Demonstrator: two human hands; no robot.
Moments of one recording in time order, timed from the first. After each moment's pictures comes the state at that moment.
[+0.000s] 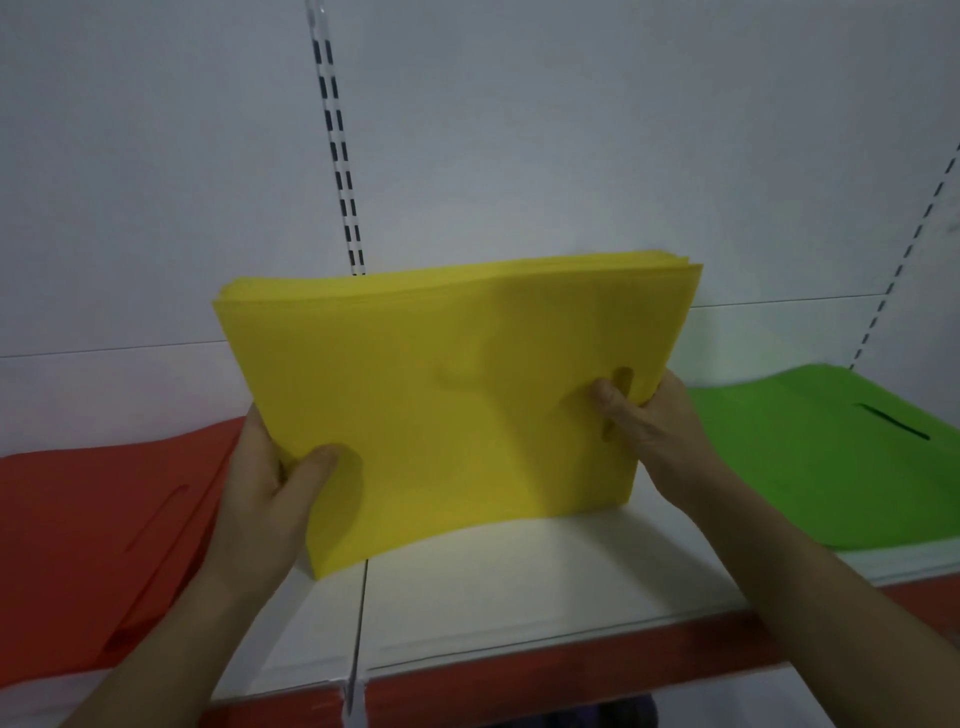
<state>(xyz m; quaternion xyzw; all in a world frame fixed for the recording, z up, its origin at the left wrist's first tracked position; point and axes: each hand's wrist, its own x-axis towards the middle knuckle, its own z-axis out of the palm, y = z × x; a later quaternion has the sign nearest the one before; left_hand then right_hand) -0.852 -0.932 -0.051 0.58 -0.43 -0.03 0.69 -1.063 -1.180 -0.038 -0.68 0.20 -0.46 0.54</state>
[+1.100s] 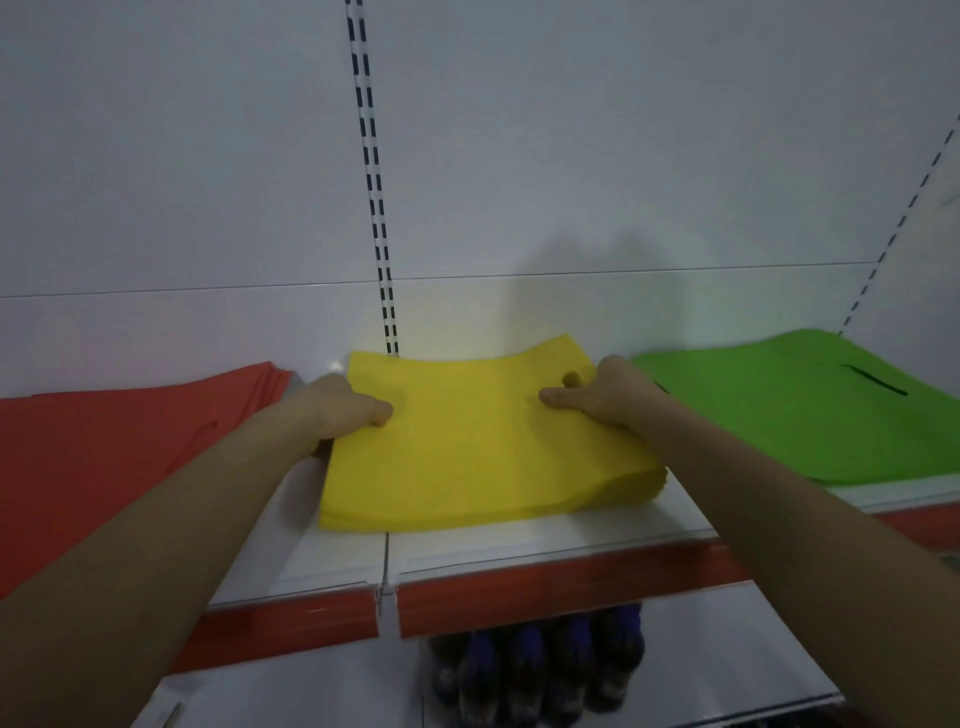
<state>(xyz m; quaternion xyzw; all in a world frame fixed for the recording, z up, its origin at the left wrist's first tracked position) -0.810 -0.968 -0.032 0.85 -0.27 -0.28 0.35 -1.030 -1.176 -0.042 -0.82 0.49 -0.09 0.27</state>
